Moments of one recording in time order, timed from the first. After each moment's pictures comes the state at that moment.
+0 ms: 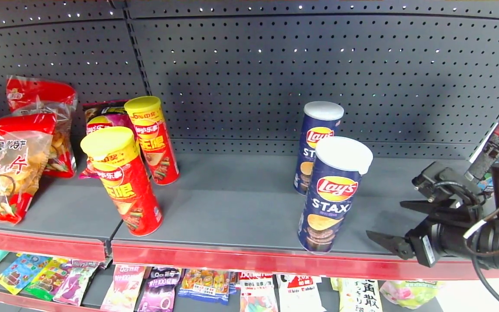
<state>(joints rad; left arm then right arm) 0.09 0.09 -0.01 -0.03 -0.14 0.09 0.31 1.39 -0.52 -0.31 0.07 -0.28</state>
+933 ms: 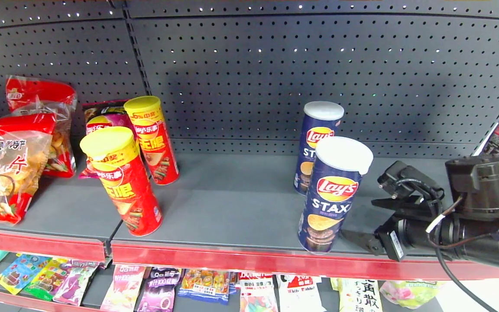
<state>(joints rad) 0.09 0.09 -0.01 -0.03 -0.14 0.09 0.41 1.51 -0.57 -0.35 0.07 -0.25</state>
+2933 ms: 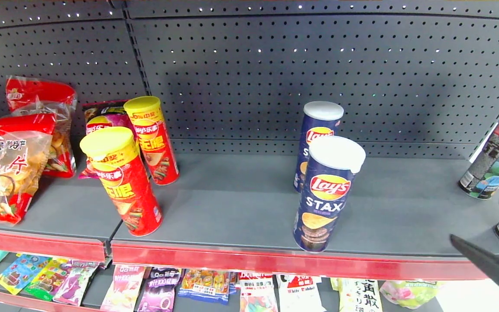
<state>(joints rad) 0.09 0.10 -0.01 -0.03 -0.18 0.09 0.32 0.79 -0.36 -0.25 -0.04 -0.24</state>
